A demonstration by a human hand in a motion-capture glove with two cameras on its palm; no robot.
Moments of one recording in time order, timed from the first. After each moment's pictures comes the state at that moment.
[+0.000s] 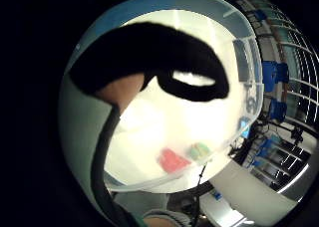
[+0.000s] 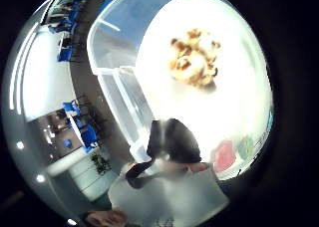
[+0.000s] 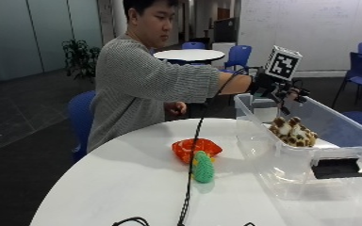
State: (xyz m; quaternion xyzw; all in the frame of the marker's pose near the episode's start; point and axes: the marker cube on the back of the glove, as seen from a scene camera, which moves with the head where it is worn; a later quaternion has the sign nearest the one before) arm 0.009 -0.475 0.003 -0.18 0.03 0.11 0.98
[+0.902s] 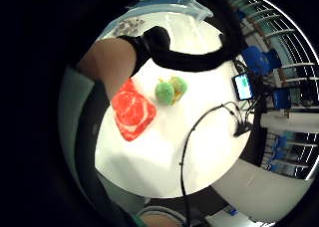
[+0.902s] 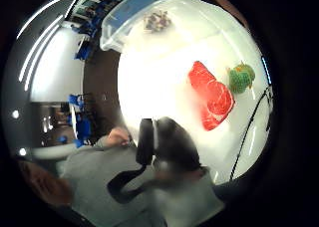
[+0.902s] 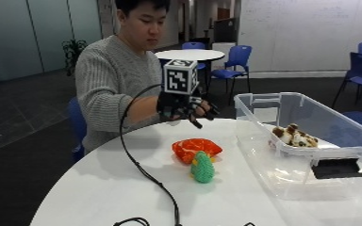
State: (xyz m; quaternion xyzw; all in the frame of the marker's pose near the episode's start) arm 0.109 -0.174 -0.027 -0.07 0.03 0.13 0.99
